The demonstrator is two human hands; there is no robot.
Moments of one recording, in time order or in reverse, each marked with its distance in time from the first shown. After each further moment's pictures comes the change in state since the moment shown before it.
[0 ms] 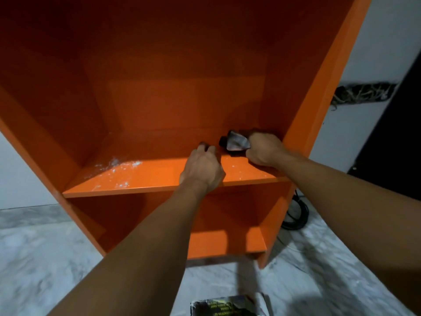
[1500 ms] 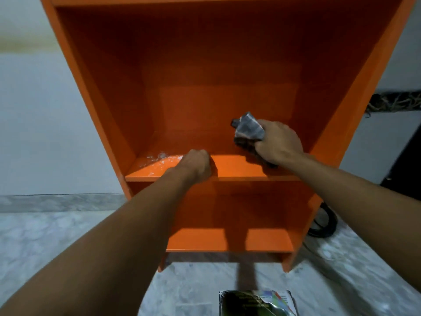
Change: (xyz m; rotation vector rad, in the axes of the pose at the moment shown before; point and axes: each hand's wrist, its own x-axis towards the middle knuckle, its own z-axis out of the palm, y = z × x) left_hand -0.035 -0.078 -0.072 0.109 -0.172 -0.097; right_hand -0.035 -0.071 -0.013 0.203 0.247 -0.067
